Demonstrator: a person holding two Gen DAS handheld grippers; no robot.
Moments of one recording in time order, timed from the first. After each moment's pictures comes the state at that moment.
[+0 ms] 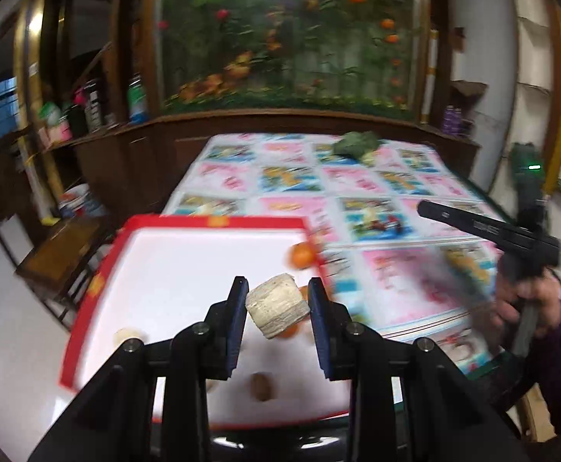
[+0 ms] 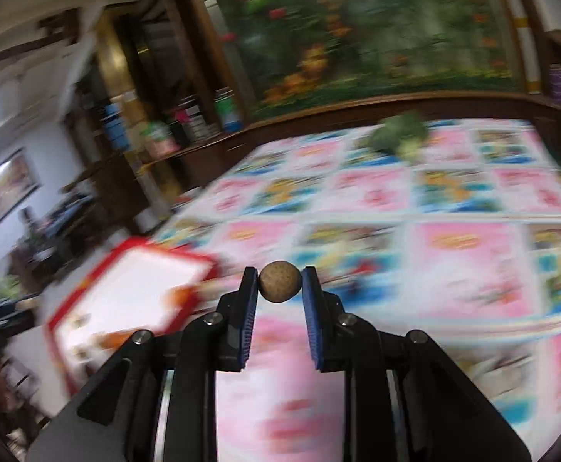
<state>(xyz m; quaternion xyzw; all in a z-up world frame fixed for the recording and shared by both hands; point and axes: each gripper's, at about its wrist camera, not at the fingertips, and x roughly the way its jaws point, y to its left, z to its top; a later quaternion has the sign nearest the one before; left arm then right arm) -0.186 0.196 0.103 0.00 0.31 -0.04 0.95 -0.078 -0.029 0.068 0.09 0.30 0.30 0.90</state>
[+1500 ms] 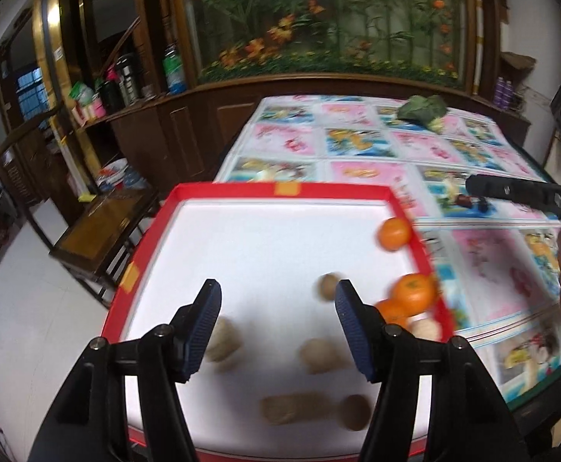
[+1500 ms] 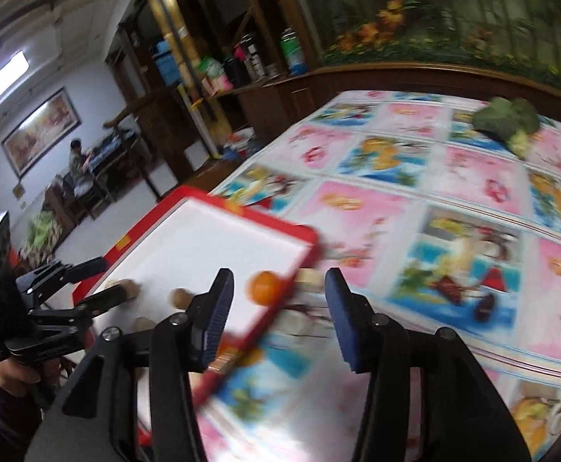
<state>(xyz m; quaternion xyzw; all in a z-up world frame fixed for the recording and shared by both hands) -0.145 0.216 0.073 0.03 0.37 0.03 0.93 -0.029 -0.007 0.062 0.06 0.37 0.33 0.87</state>
